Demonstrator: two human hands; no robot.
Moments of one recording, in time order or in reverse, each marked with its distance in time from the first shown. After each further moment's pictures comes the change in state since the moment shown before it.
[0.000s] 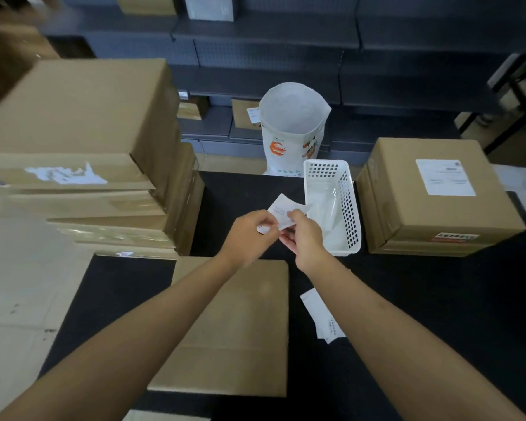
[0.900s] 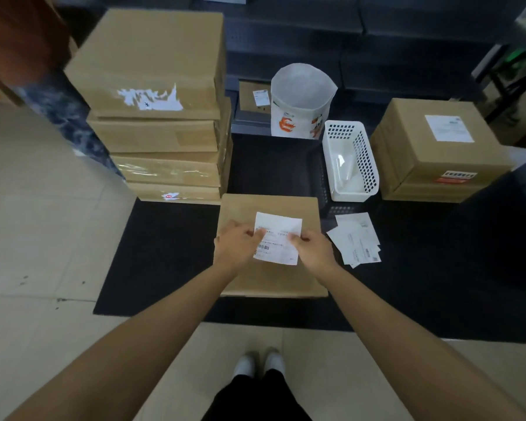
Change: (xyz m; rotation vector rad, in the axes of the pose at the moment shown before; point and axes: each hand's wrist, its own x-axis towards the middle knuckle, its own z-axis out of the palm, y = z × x) left_hand -0.161 -0.109 -0.030 0.161 0.063 -0.381; right_hand -0.119 0.158 -0.014 -0.821 0.017 -0.318
